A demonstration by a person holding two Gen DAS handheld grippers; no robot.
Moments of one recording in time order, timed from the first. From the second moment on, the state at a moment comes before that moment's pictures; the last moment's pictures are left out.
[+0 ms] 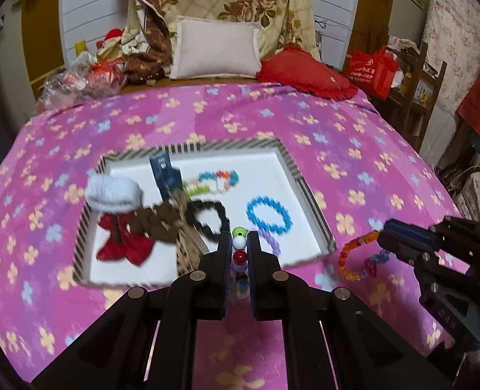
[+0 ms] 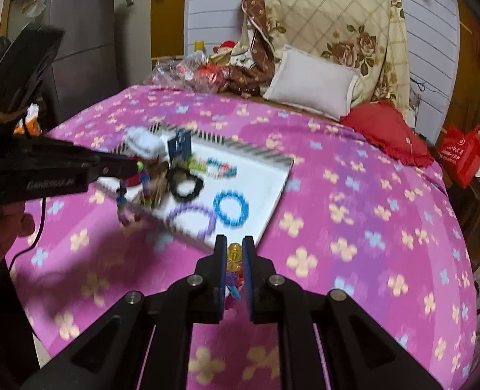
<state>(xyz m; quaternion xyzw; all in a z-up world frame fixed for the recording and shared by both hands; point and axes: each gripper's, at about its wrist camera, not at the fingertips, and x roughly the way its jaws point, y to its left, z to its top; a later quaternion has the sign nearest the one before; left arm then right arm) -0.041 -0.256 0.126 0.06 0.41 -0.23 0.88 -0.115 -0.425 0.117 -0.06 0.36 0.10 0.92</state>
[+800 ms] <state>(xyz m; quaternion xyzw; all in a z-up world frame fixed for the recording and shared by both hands) 0.063 -0.307 0.073 0.03 0.47 -0.18 0.86 0.109 -0.447 0.039 0.01 0.44 0.07 0.89</state>
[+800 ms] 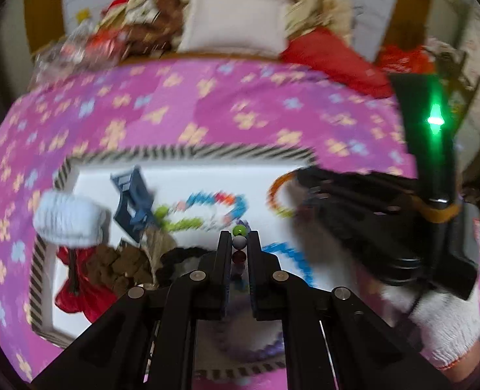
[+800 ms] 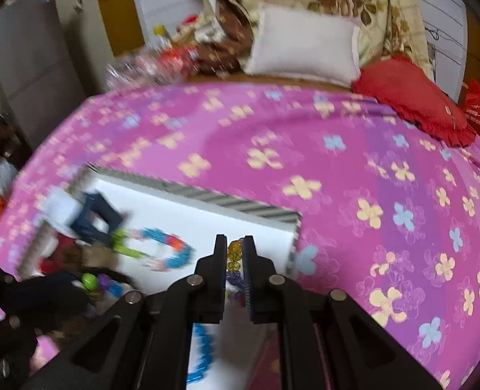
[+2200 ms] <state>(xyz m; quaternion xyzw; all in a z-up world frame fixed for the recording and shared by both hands) -0.069 -0.188 0.080 0.02 0.42 -0.09 0.90 -0.100 -0.385 0.082 0.05 0.35 0.05 0.93</state>
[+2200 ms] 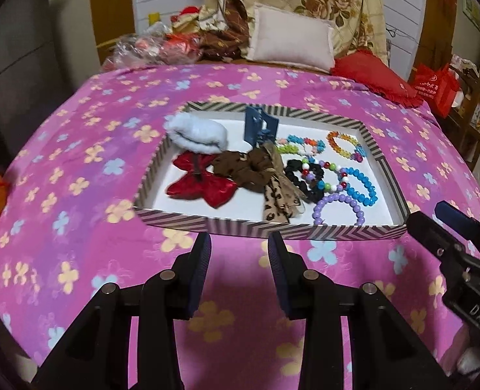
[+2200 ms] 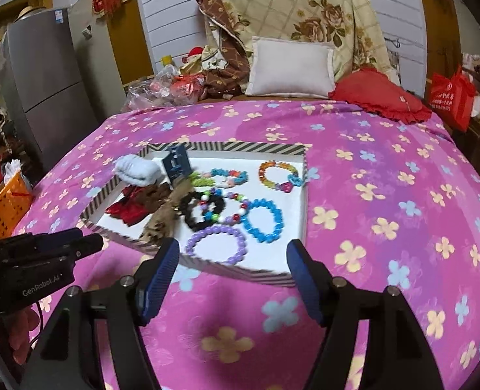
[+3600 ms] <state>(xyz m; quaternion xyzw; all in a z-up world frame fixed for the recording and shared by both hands) -0.091 -0.190 0.128 0.03 0.37 -0.07 0.93 -0.116 -0.374 0.118 0.05 0.35 0.02 0.94</state>
